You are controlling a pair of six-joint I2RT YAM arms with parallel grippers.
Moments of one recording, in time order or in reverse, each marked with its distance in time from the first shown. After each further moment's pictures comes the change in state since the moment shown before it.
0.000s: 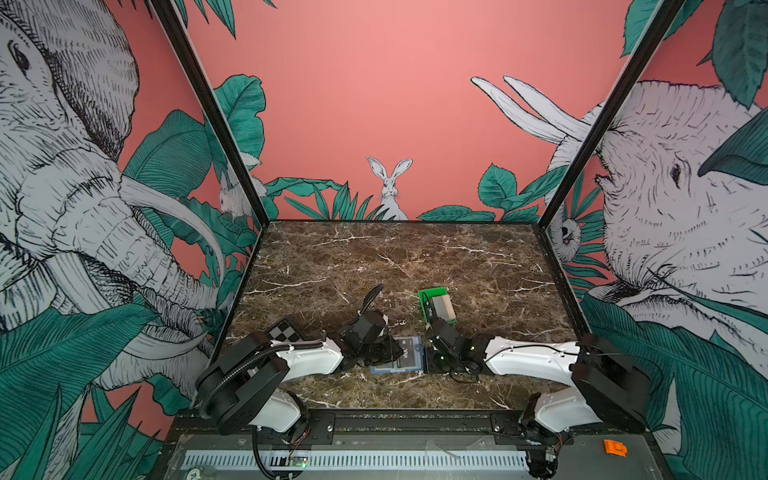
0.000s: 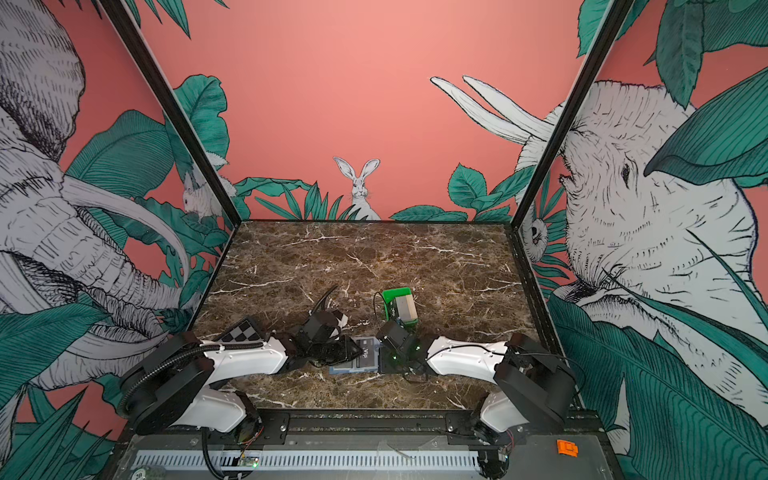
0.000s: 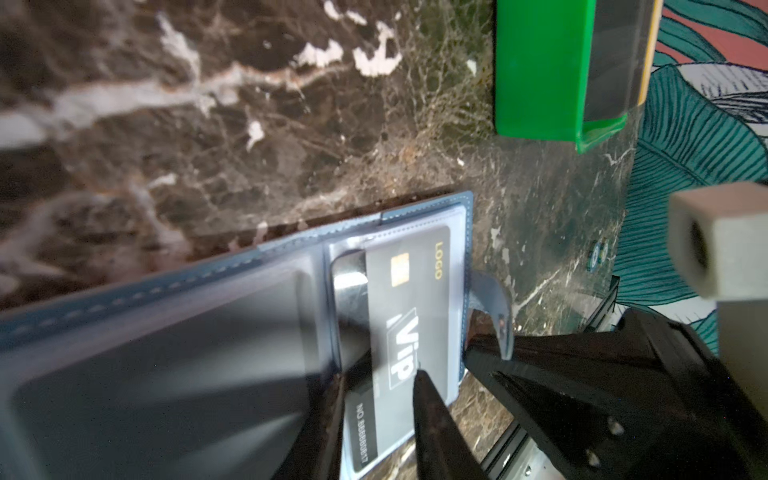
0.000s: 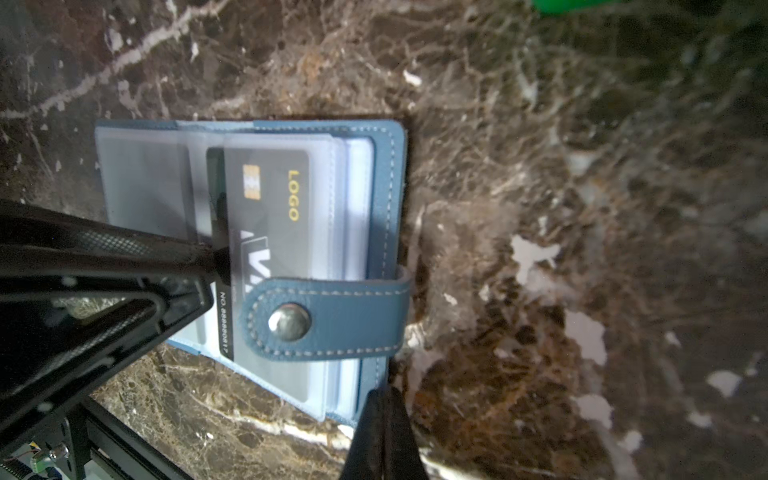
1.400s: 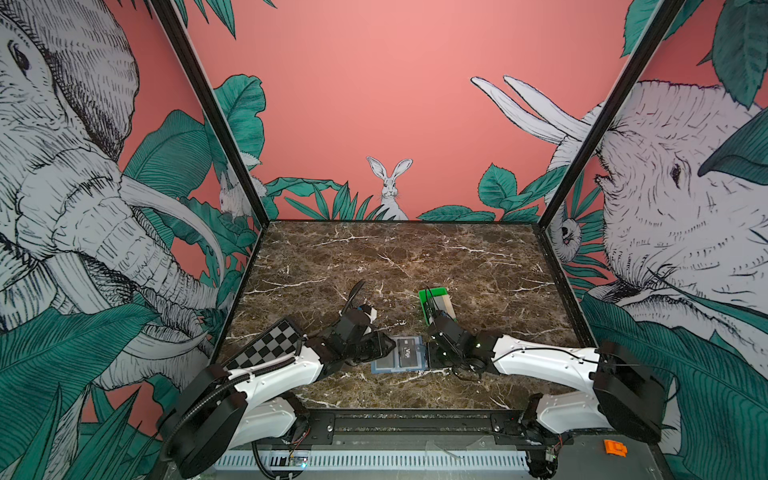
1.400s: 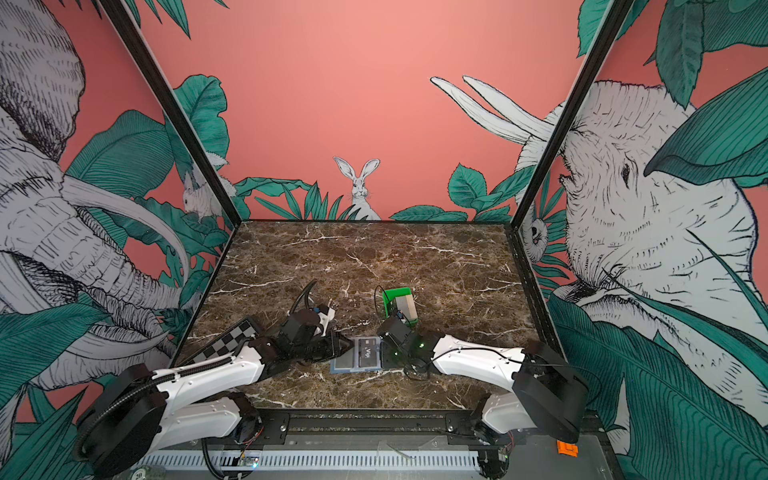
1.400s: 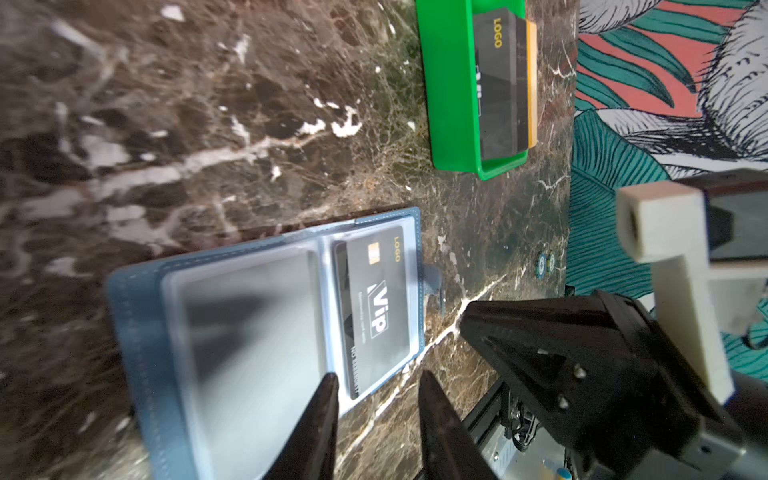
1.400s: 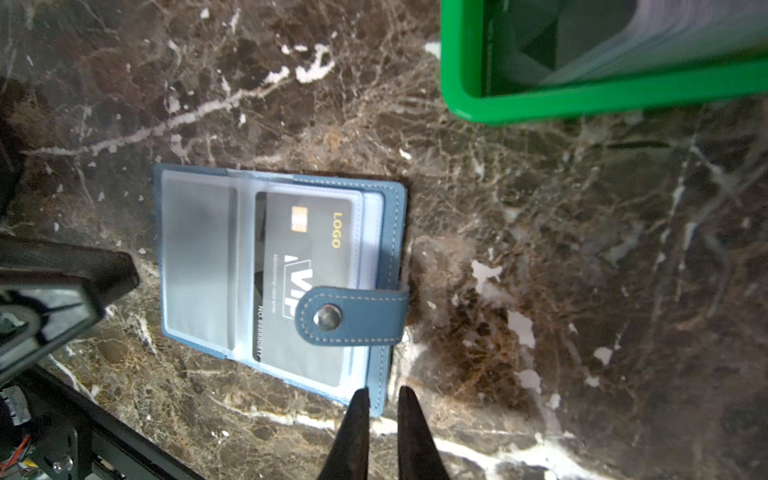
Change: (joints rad) left arm 0.092 -0.305 -0.069 -0.138 -0.006 0.034; right arm 0.004 -0.083 0.067 -0.111 0.099 -0.029
